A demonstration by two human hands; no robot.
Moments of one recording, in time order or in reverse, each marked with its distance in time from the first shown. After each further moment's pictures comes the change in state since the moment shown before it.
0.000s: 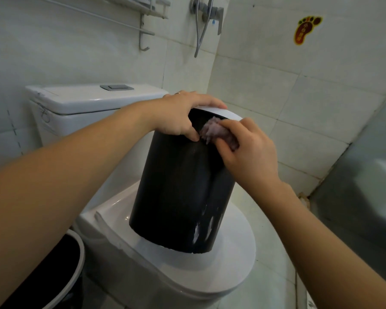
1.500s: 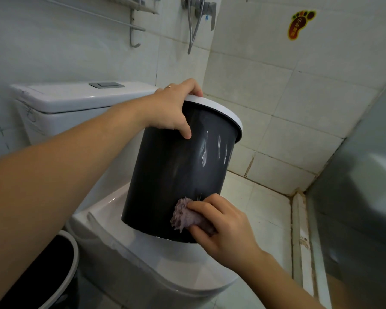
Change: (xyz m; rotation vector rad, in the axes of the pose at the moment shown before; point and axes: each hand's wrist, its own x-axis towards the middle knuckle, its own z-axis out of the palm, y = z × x) left_hand 0.014 -0.003 0.006 0.005 0.139 -0.107; right_hand -0.124 -0.014 0.007 0.209 -0.270 -0.113
